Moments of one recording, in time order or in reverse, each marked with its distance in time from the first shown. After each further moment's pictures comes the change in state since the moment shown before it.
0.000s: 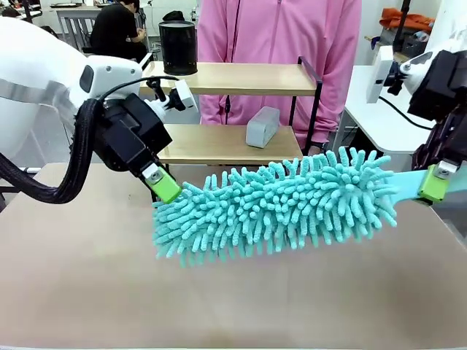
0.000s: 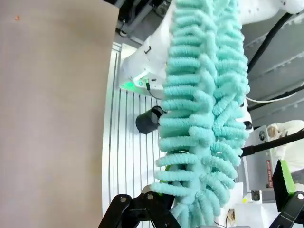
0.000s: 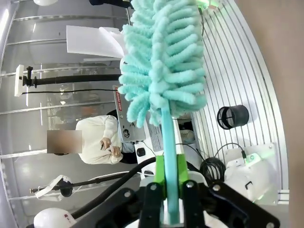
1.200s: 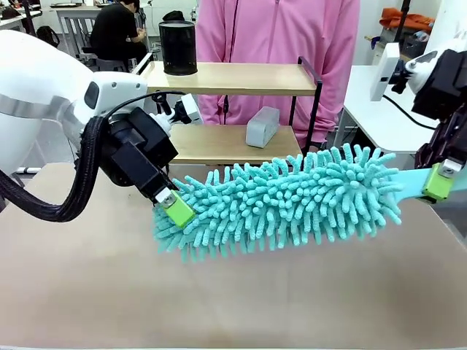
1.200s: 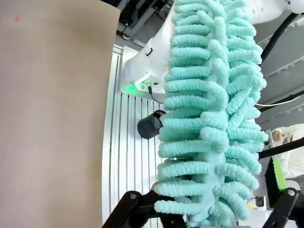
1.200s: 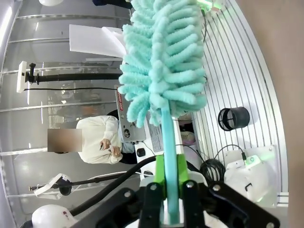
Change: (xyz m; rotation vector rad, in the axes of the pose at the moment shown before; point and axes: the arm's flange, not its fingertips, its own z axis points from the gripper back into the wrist) left arm -0.006 0.000 -0.018 0.019 -0.028 -0.020; right arm -0.004 0.000 0.002 0.011 -0.008 0.019
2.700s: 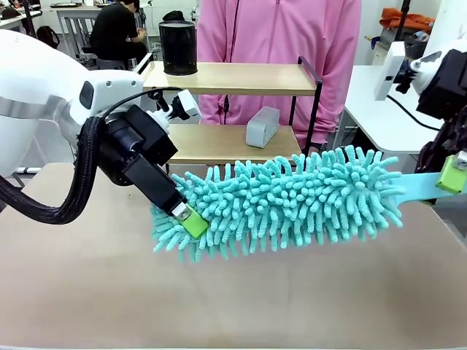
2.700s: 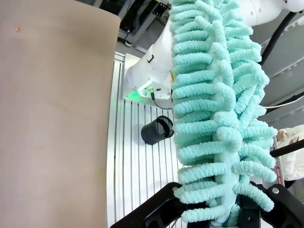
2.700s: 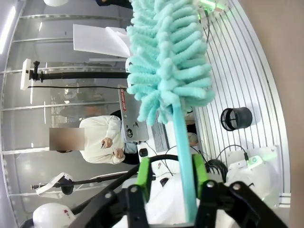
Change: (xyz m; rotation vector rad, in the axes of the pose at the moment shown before) left arm 0.000 -0.005 -0.001 0.012 -0.021 -0.046; right arm -0.006 -0.001 0.004 0.018 -0.011 0.002
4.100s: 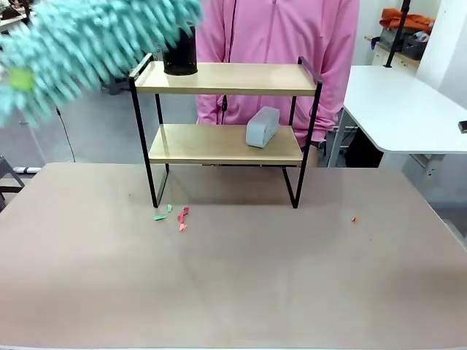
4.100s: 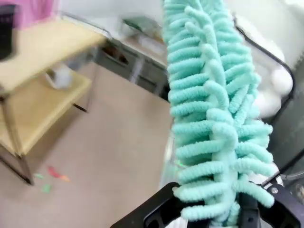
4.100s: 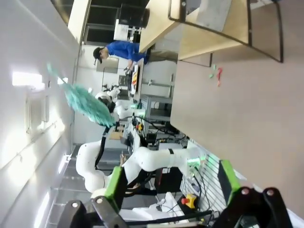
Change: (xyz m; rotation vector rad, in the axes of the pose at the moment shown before) left arm -0.106 -0.122 0.221 0.256 -0.588 -0.206; right arm -0.147 -0.038 0.108 -0.033 -1.064 -0.428
